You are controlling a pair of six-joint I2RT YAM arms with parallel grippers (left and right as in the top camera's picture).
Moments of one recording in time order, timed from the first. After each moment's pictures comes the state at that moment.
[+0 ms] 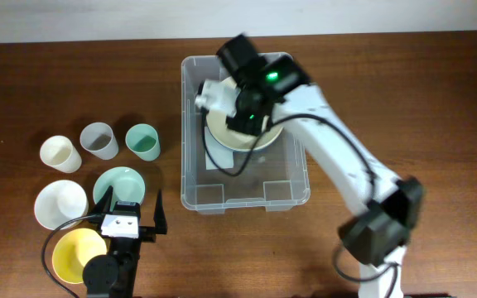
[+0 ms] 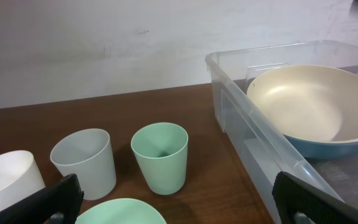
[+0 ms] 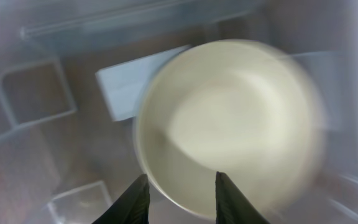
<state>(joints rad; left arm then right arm) -0.01 0.02 0.01 -0.07 0.06 0.09 0.57 2.04 2.14 -1.24 -0.05 -0.76</state>
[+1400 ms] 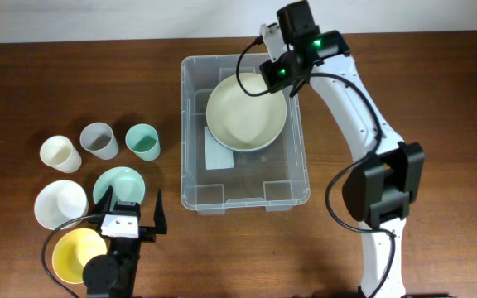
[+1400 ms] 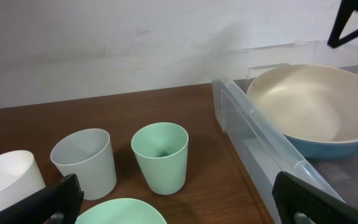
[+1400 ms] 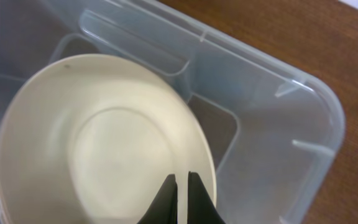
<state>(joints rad) -0.01 0.02 0.01 -0.07 0.06 0.09 0.31 2.27 2.20 -1.00 -0.14 -0.16</state>
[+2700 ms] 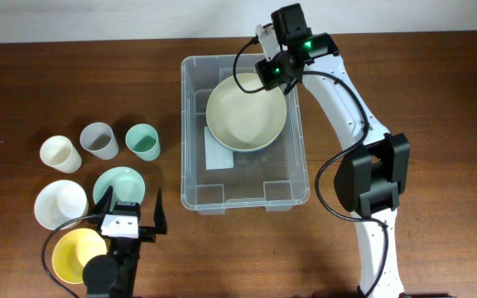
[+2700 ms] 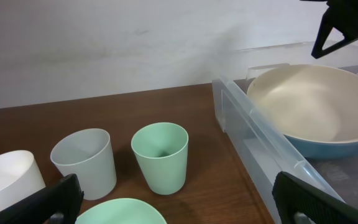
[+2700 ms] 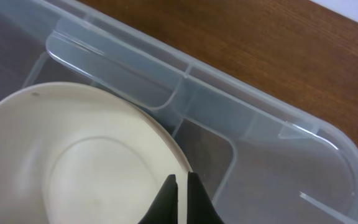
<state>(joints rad) -0.01 0.02 0.01 -0.07 0.06 0.09 0.30 2.36 2.27 -0.94 -0.13 -0.16</state>
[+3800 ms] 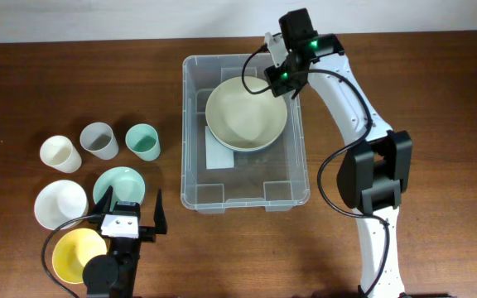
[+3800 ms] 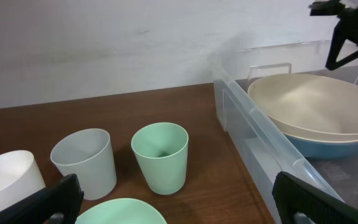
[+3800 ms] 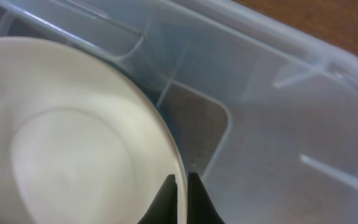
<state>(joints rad) -0.01 0.02 0.01 -0.07 0.06 0.09 0.26 2.38 2.27 -1.04 -0.13 -0.16</state>
